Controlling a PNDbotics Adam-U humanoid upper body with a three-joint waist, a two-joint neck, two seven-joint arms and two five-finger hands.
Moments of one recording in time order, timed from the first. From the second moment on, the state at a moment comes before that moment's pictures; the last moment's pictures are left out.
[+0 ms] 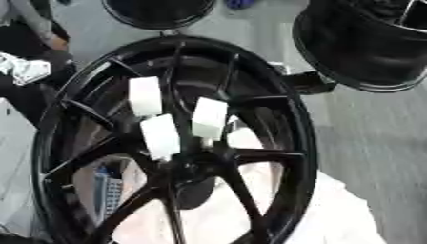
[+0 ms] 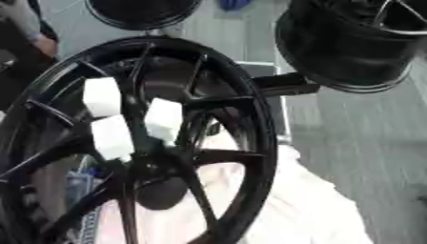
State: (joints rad) left arm -0.60 1.18 -0.21 -1.99 -0.08 0.06 -0.25; right arm 0.28 -0.43 -0.30 -1.99 0.21 0.40 -0.67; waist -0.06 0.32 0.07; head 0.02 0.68
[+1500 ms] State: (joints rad) left arm -0.77 1.08 -0.49 -1.99 -0.15 0.34 -0.45; right arm 0.26 -0.41 -0.29 -1.99 0.18 0.39 -0.66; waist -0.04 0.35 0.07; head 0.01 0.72
